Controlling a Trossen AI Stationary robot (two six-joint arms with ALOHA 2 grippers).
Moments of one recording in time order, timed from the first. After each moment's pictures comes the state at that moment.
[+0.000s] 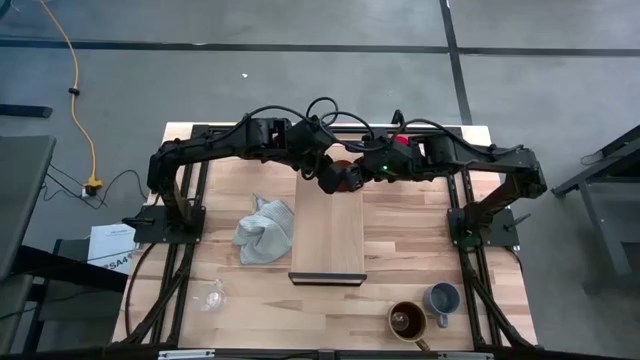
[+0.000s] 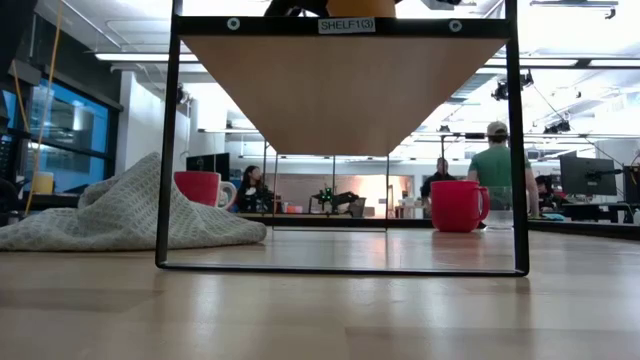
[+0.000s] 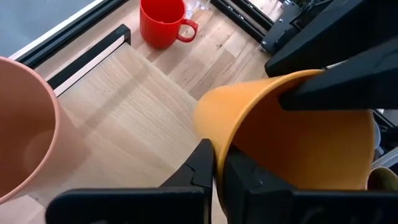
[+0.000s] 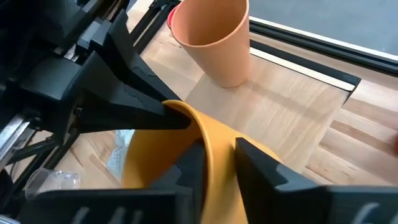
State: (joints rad) left arm 0.22 1.81 2.03 -1.05 -0.11 -0.56; right arm 0.01 1.55 1.77 -1.09 0.39 0.92
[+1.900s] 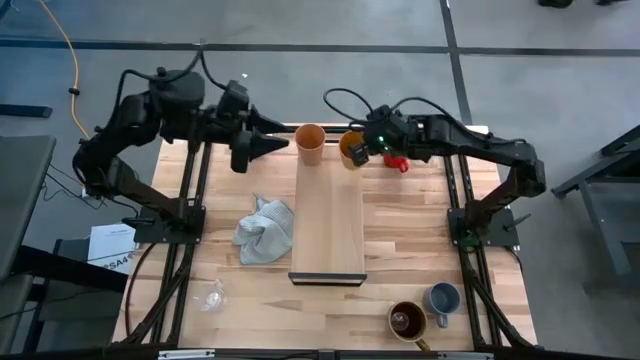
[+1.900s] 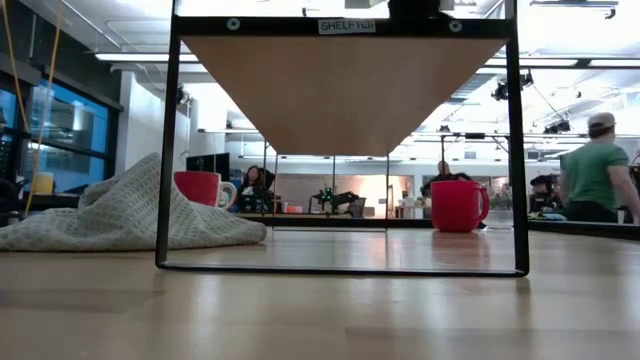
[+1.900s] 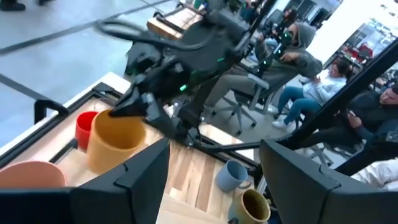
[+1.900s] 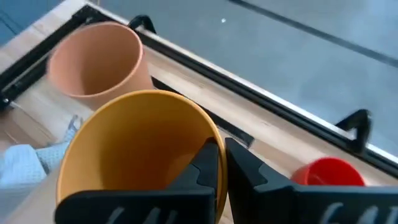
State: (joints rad) left arm 0.21 1.38 2.03 -0.92 0.03 -0.45; right arm -0.19 1.53 1.70 -1.05 0.47 0.62
